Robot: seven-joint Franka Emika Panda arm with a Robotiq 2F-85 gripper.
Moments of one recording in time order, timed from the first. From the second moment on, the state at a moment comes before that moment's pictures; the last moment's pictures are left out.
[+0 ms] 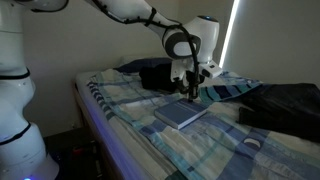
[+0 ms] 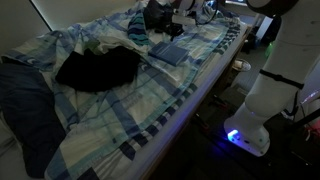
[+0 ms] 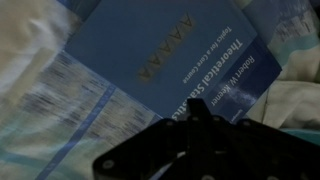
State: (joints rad) arm -0.16 0.22 -0.15 -1.87 0.33 2.20 0.20
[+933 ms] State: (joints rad) arm -0.16 0.24 -0.15 -1.85 0.26 2.20 0.20
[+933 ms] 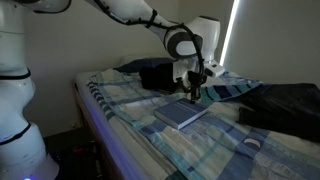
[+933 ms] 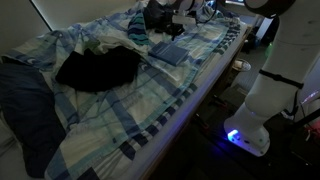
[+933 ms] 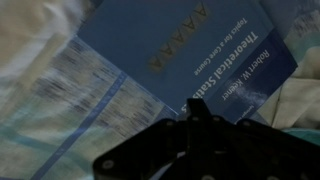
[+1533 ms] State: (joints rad) arm -0.19 0.28 -0.15 -1.82 0.24 2.20 0.03
